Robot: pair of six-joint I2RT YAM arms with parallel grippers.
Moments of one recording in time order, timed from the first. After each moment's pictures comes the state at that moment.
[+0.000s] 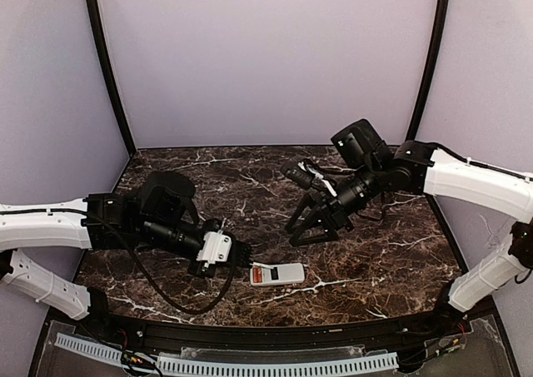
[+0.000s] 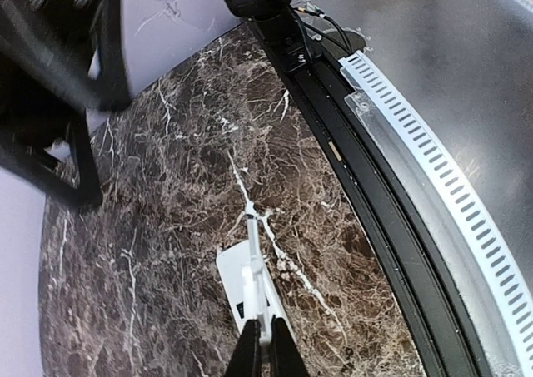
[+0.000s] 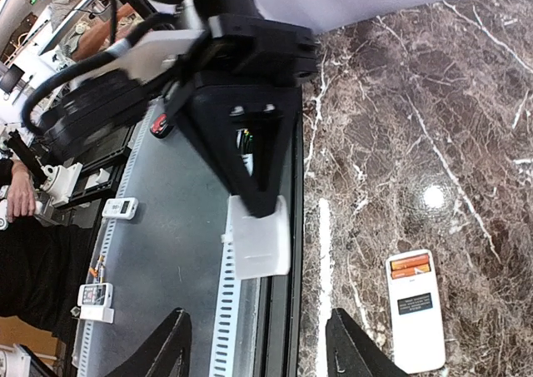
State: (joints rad) left arm -1.15 1.18 0.92 -0.36 0.33 0.76; right arm 0.89 1.44 1.25 -0.64 -0.90 -0.13
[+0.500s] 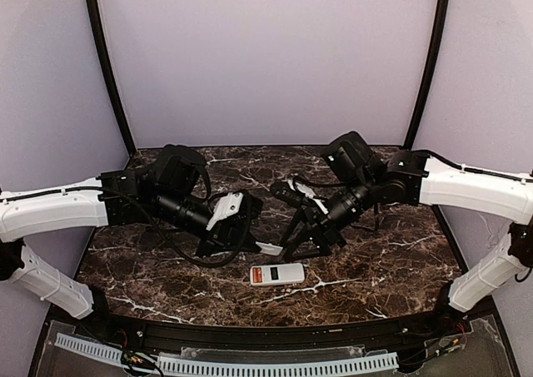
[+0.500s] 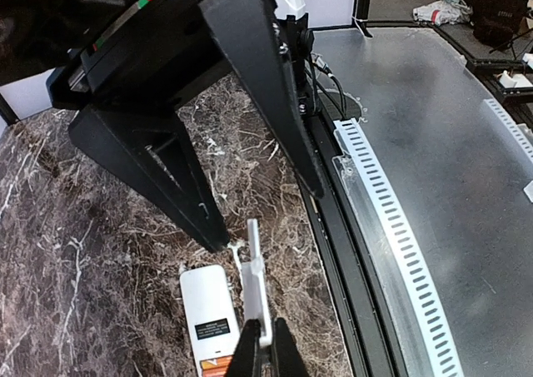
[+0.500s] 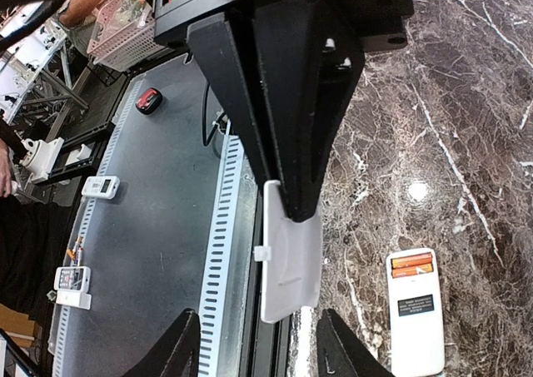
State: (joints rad) left arm -1.00 1.30 1.06 -0.41 0.59 0.48; right arm 0.98 1.42 1.21 -0.62 -0.80 -0.17
